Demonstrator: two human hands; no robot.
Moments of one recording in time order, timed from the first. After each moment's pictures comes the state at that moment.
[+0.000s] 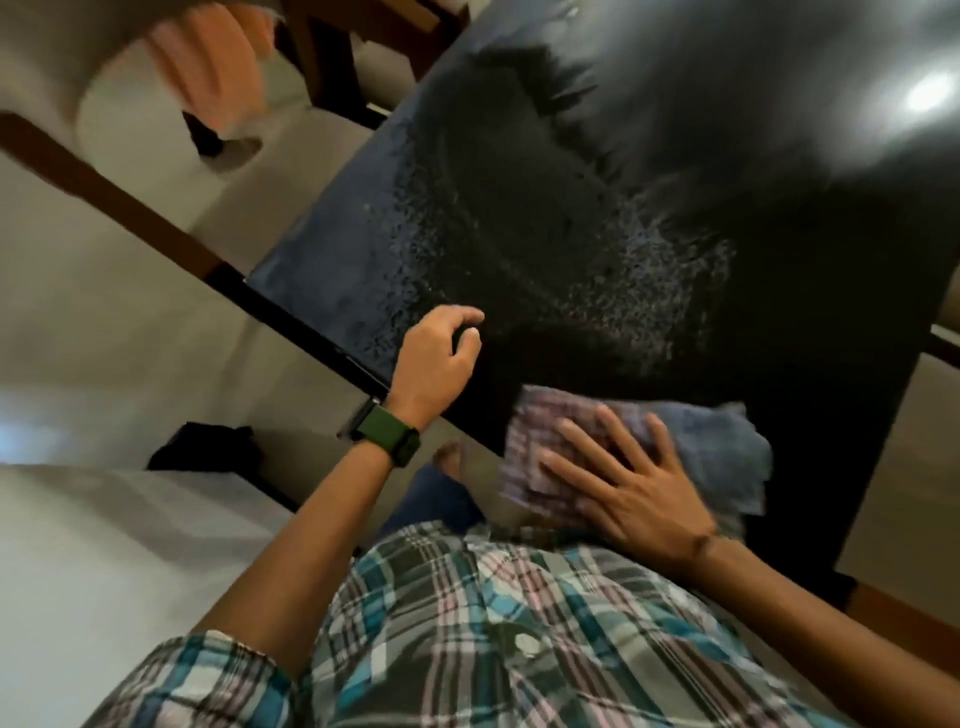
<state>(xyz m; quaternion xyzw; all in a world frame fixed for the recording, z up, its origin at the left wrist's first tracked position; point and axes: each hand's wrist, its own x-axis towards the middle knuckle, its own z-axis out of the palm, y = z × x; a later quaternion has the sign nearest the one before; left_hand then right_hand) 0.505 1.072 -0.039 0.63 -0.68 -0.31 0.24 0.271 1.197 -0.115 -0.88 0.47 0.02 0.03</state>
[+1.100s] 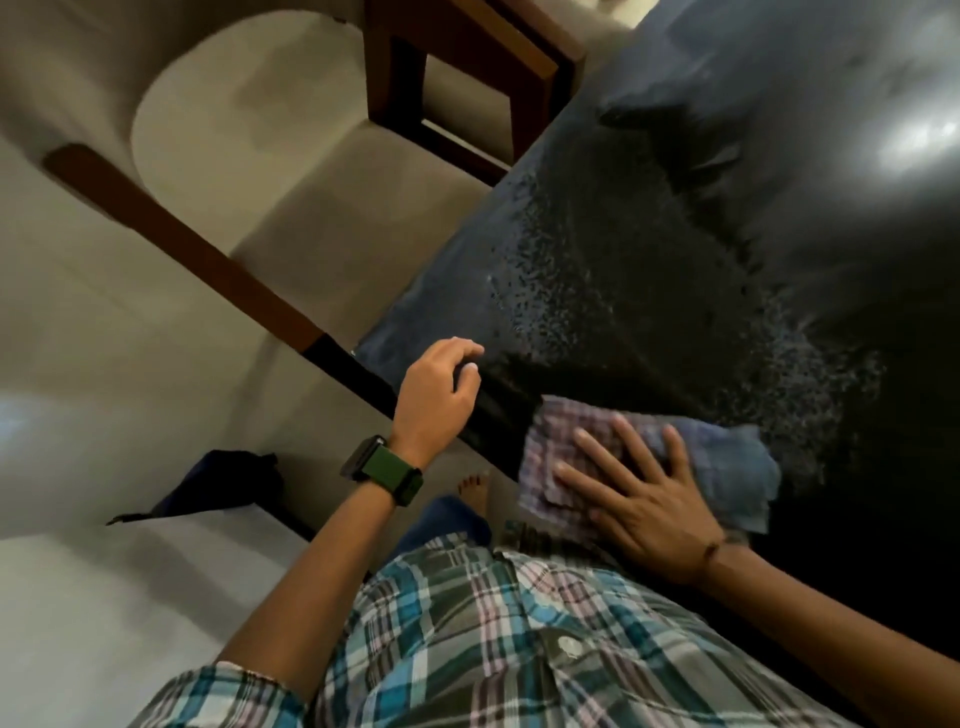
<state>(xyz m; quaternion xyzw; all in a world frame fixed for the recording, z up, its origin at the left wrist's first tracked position) 0.657 0.979 -0.054 0.63 -0.65 -0.33 0.26 0.406 1.073 -0.100 -0.87 0.48 0.09 0.08</state>
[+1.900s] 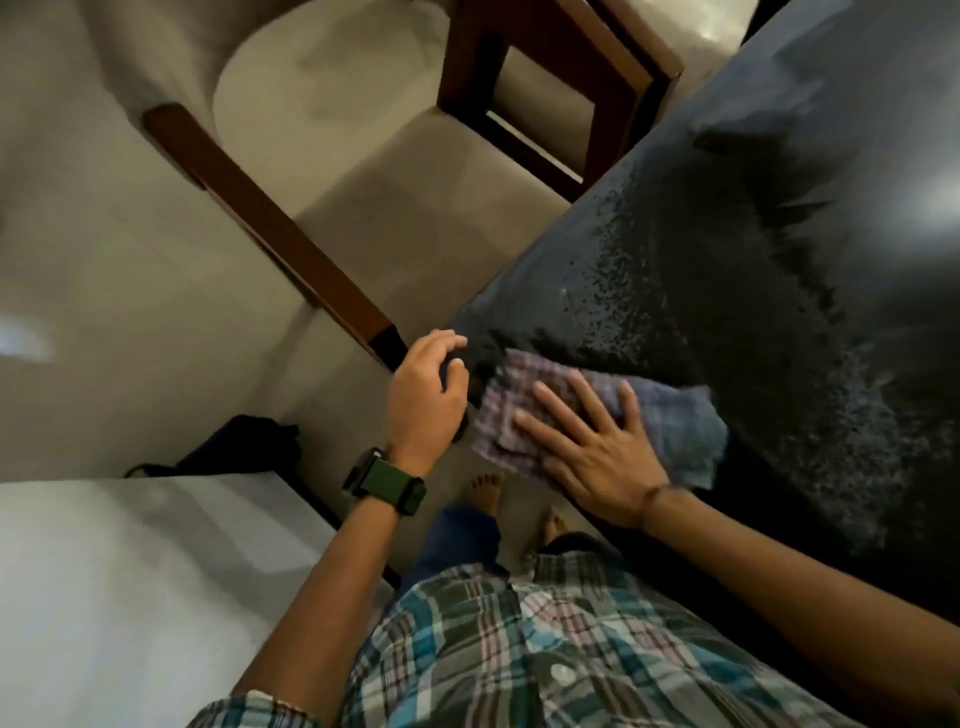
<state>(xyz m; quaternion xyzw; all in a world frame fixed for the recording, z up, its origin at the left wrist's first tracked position) 0.717 0.981 -0.052 0.71 -0.55 -0.30 0.33 0.499 0.999 -0.104 -0.89 0.43 0.10 0.08</state>
